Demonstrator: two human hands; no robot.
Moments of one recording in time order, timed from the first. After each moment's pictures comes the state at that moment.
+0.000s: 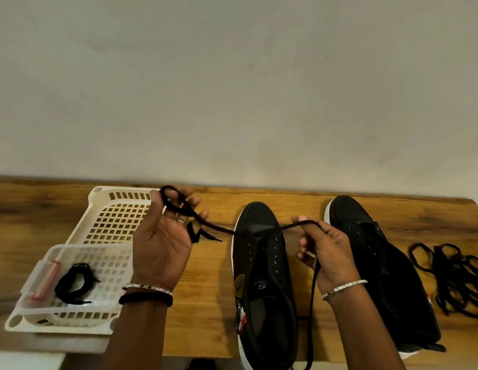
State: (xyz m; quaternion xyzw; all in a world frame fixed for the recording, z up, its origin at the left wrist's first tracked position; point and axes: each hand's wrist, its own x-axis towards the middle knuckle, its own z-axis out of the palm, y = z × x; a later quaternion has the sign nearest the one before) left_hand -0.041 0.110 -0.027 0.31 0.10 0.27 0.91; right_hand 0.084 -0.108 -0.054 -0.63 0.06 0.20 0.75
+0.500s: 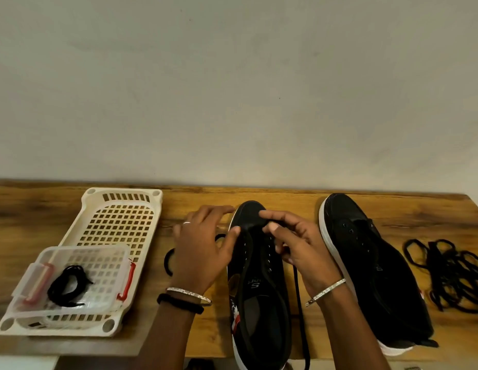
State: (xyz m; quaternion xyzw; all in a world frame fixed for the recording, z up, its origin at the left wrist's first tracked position) left_hand -0.017 0.076 -0.062 0.92 0.16 0.23 0.27; right_hand 0.070 -0.097 -0.042 -0.68 -0.14 0.23 0.68
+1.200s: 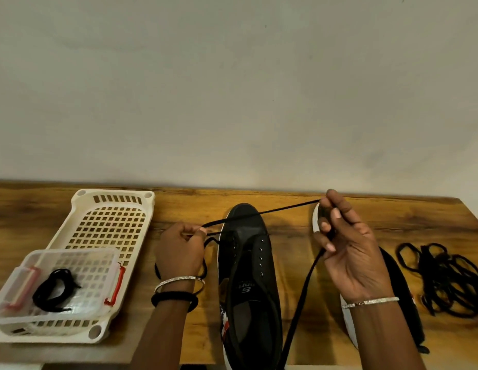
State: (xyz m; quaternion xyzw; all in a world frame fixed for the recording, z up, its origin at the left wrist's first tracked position) left_hand -0.011 0.073 -0.064 0.73 0.45 0.23 0.46; right_hand 0.097 -0.150 -0.027 -0.43 -0.03 0.19 0.88
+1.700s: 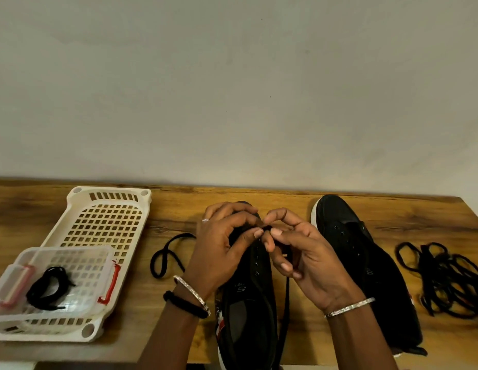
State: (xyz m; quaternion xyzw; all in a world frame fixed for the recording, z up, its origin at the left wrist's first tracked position) left_hand 0.006 0.043 -0.051 0.87 0.05 0.26 0.42; right_hand 0.077 -0.122 -0.030 -0.50 -0.17 0.38 0.75
